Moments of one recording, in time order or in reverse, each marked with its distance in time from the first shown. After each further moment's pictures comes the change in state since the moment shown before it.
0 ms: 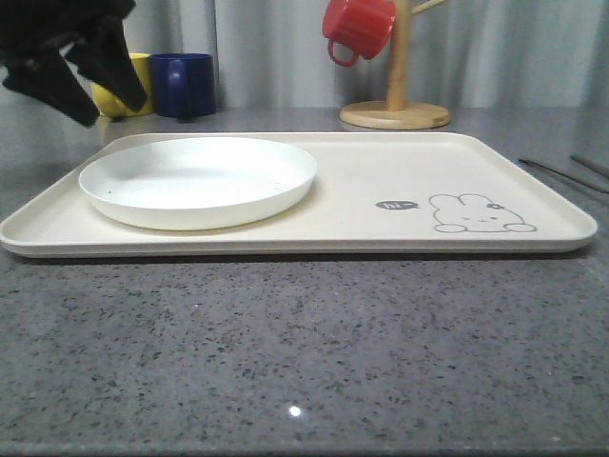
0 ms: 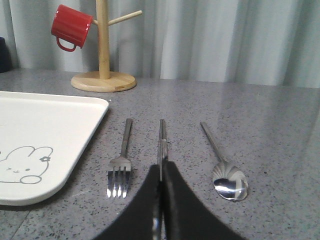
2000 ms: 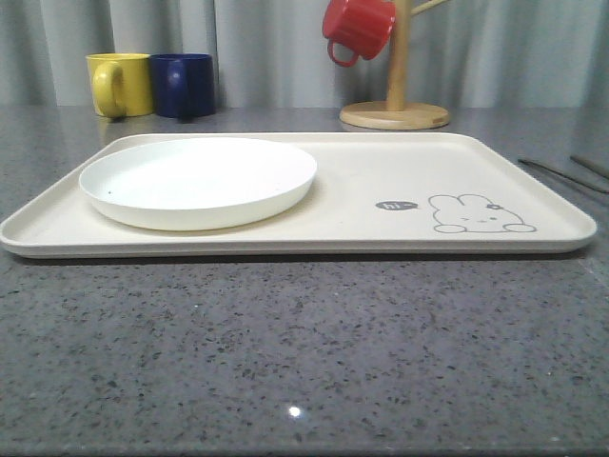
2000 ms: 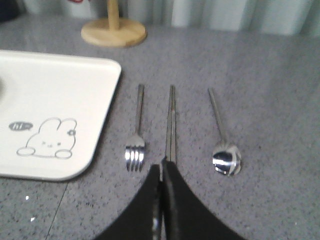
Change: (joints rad) left arm 0.000 -1.426 1.075 -0.008 -0.654 0.068; right arm 0.000 0.326 -0.576 0.000 0.649 0.000
